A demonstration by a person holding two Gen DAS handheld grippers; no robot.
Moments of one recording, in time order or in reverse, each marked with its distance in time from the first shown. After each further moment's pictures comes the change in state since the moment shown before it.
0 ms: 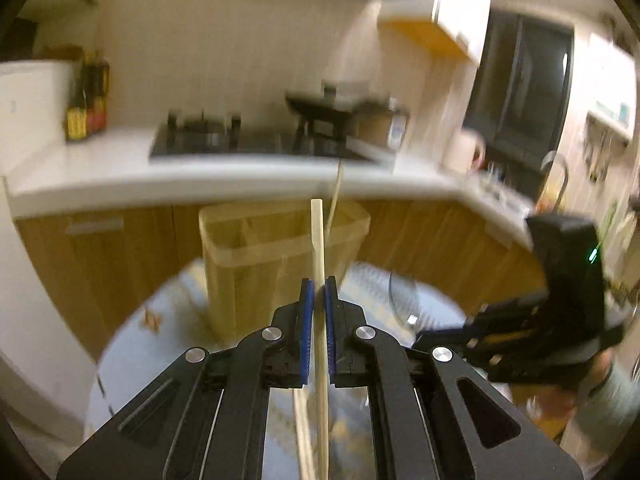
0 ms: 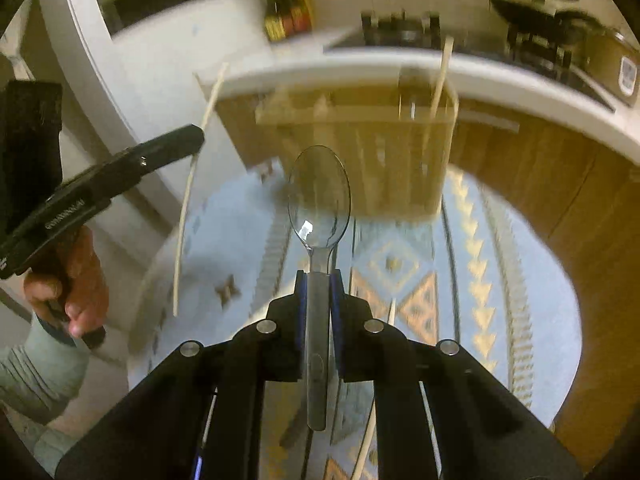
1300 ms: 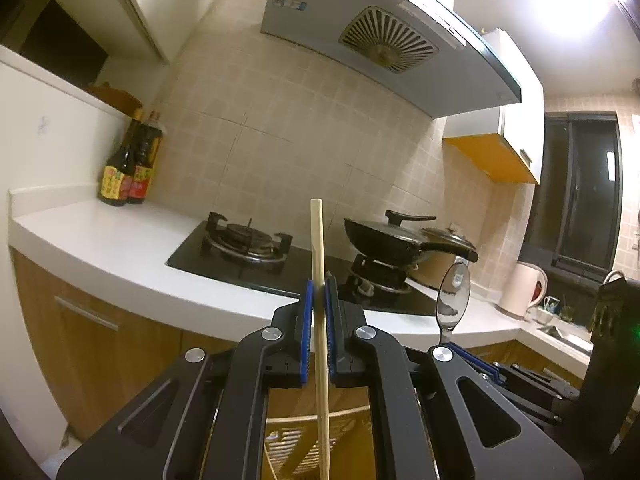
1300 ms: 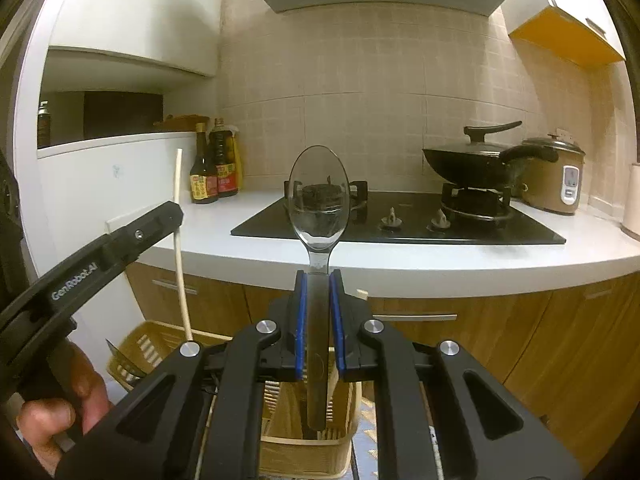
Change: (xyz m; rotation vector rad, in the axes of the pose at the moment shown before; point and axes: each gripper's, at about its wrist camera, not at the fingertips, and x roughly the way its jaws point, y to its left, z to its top) left arm 0.119 0.030 0.058 -0.126 -0.440 0.194; right arm 0.042 -0.066 0.112 -0.032 -0.574 -0.270
